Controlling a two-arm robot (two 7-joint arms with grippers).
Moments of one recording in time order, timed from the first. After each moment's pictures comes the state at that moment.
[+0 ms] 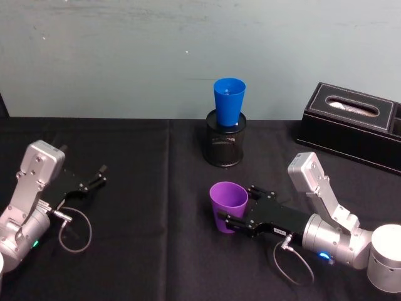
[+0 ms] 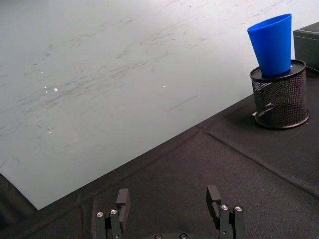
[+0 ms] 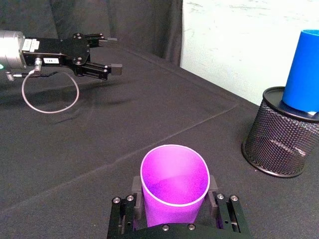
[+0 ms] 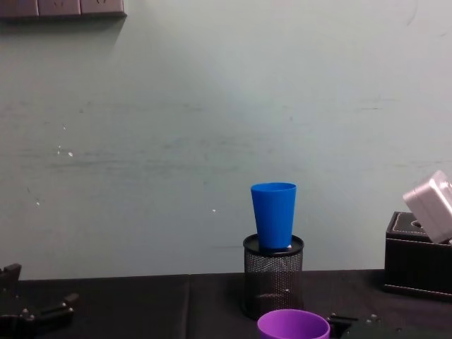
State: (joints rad) left arm -0.20 0.60 0.45 -1.41 -0.25 -0.12 0.03; right arm 0.35 0.43 -0.52 -1.27 0.32 -0.05 0.61
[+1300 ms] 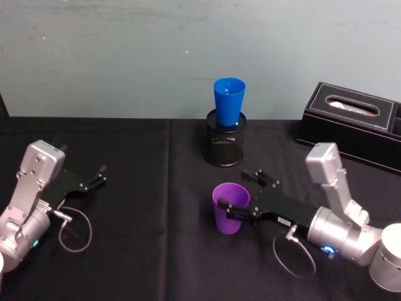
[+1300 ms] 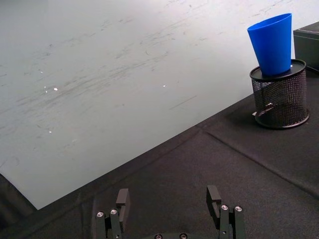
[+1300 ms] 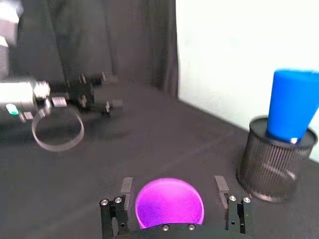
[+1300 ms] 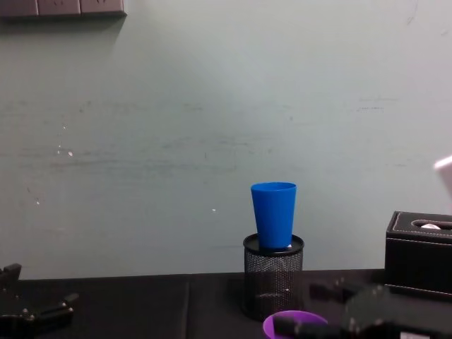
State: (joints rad) left arm -0.20 0.60 0.45 -1.41 -0.25 -0.12 0.03; right arm 0.33 0.43 -0.48 -1.30 0.40 -0.11 0.63
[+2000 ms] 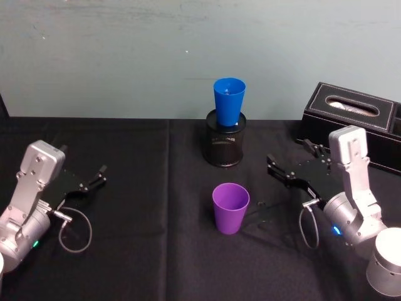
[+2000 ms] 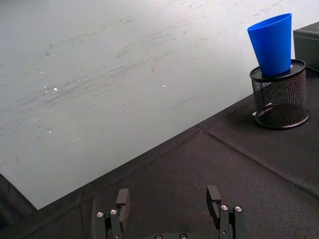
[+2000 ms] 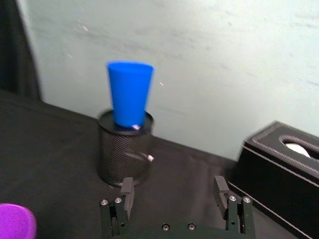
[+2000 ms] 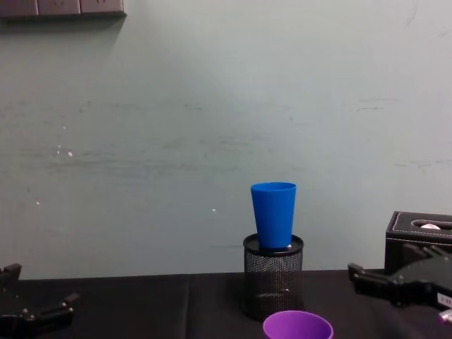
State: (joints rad) left arm -0.20 0.60 0.45 -1.41 -0.25 -0.12 0.03; right arm 0.26 0.34 -0.35 -1.34 0.21 -0.06 0.10
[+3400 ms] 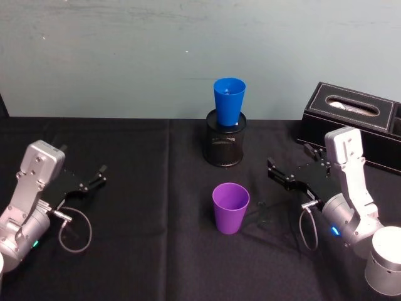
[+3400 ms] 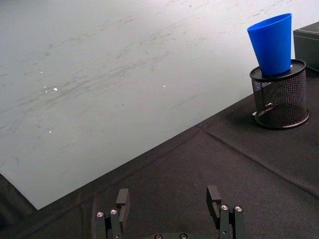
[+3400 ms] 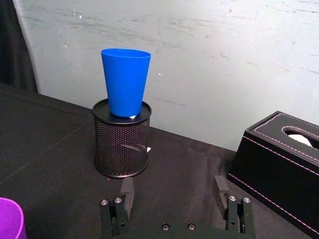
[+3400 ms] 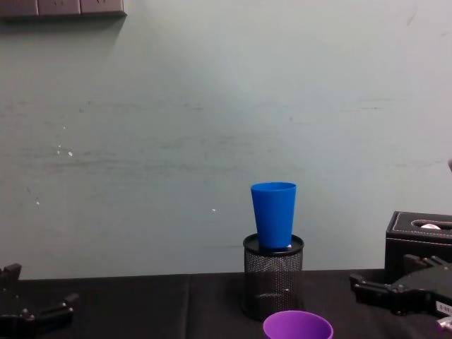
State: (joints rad) left arm -0.20 0.60 0.45 -1.41 -0.25 -0.12 0.03; right arm 0.27 0.32 -0.34 -1.31 0.19 -0.03 0.11
